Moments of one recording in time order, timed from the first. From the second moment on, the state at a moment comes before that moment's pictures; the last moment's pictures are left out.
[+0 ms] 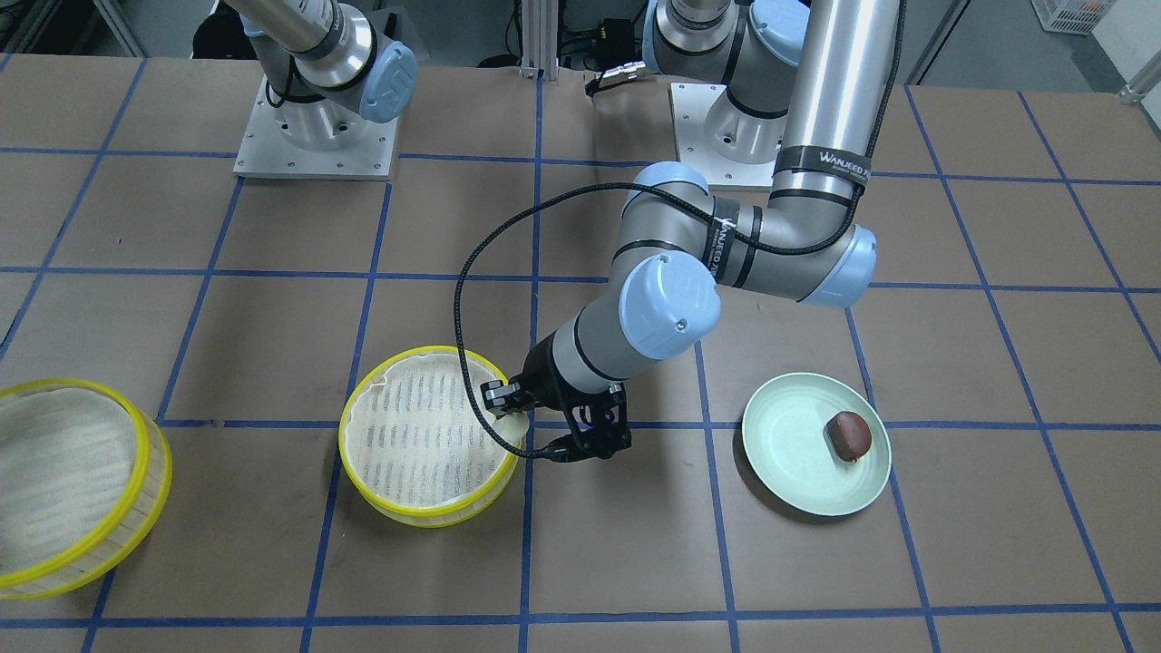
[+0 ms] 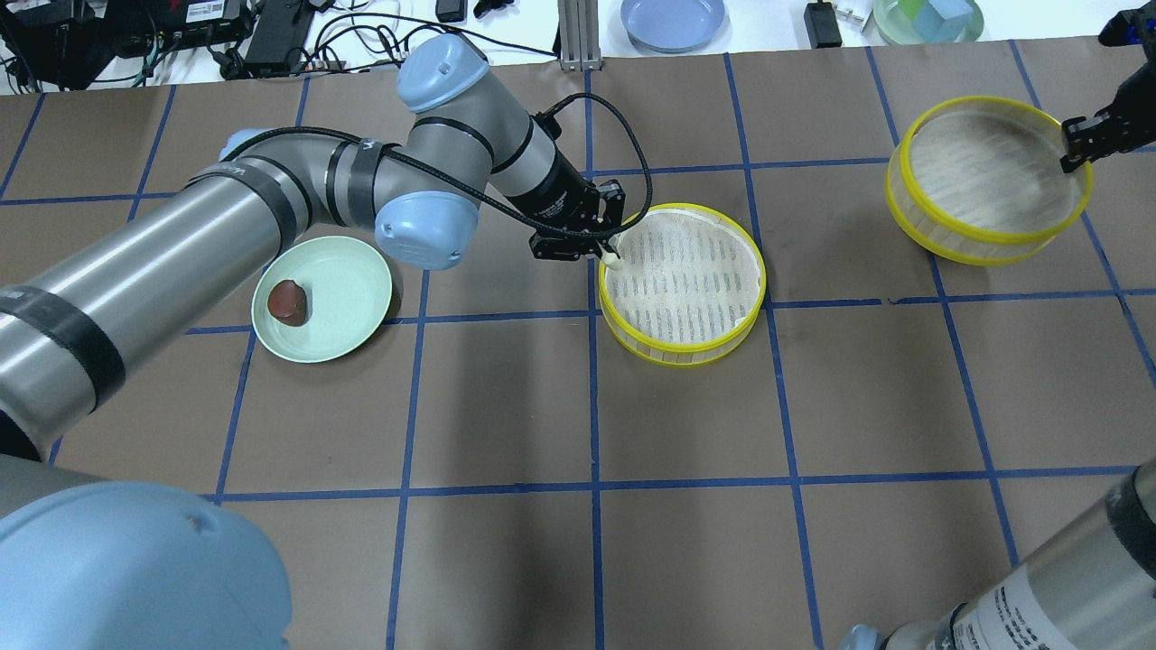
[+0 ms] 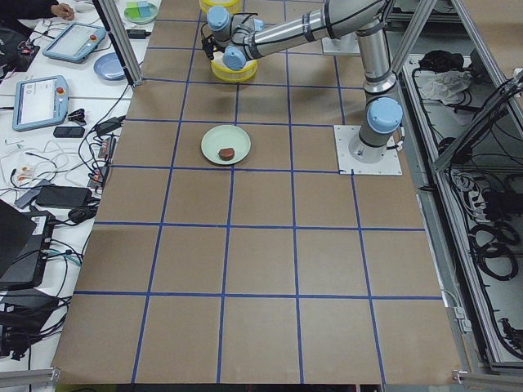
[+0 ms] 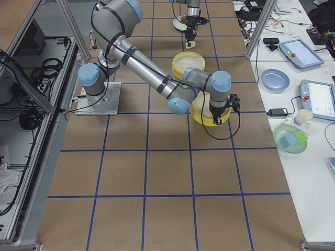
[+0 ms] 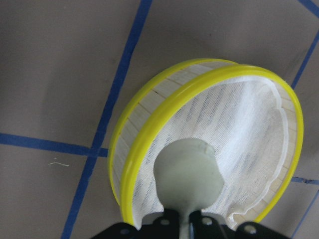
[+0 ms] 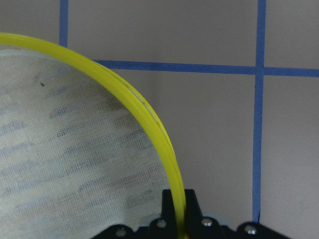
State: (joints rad) left arm -1.81 -2.08 -1.60 -0.96 1.08 -0.60; right arm 1.01 -1.08 1.46 -2.09 -1.49 -0.60
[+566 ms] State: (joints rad) left arm -1.83 -2.14 -1.60 -0.88 1.05 -0.62; right arm 1.04 -1.11 1.48 -2.09 -1.50 -0.54
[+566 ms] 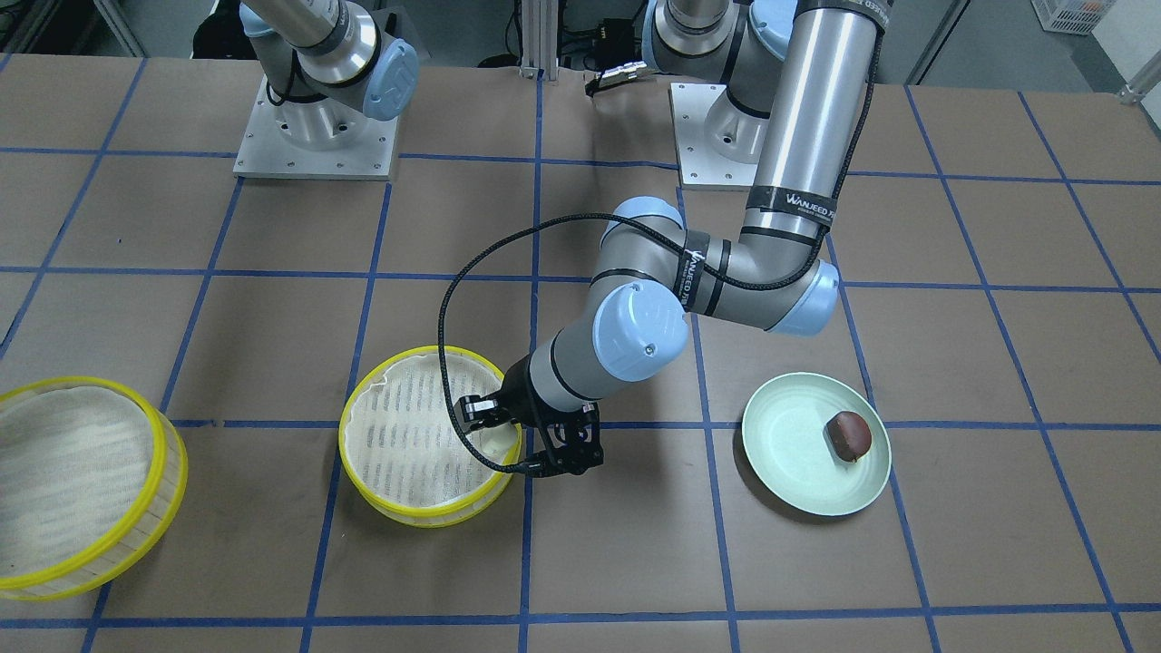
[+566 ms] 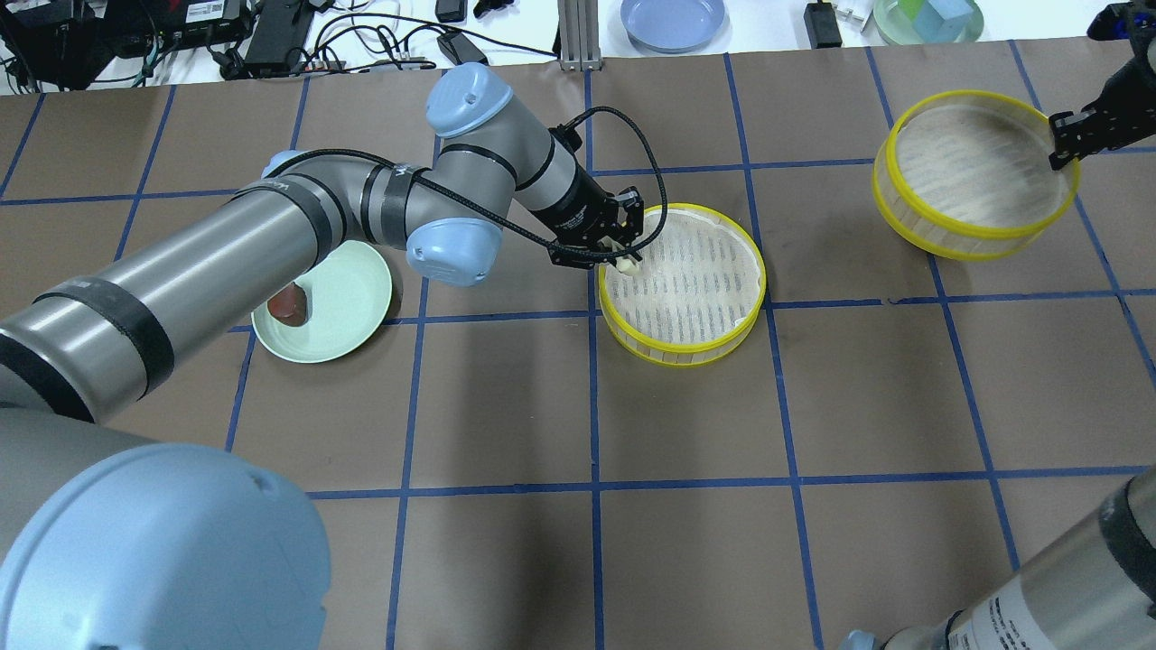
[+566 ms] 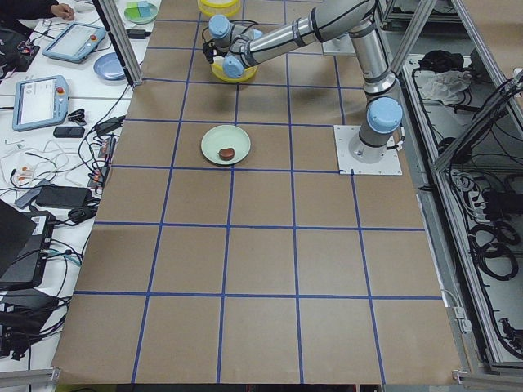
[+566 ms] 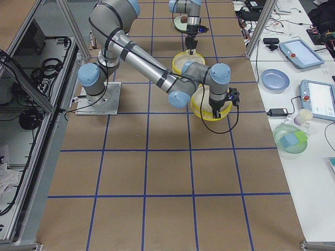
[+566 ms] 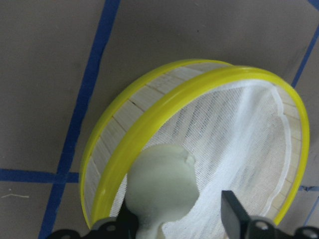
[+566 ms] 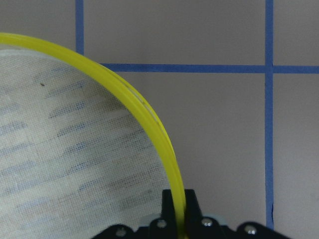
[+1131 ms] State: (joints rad) left arm -1.86 -2.13 -1.59 -0.88 1.05 -0.69; right arm 1.04 -1.12 1.48 -2.09 -1.51 -0.54
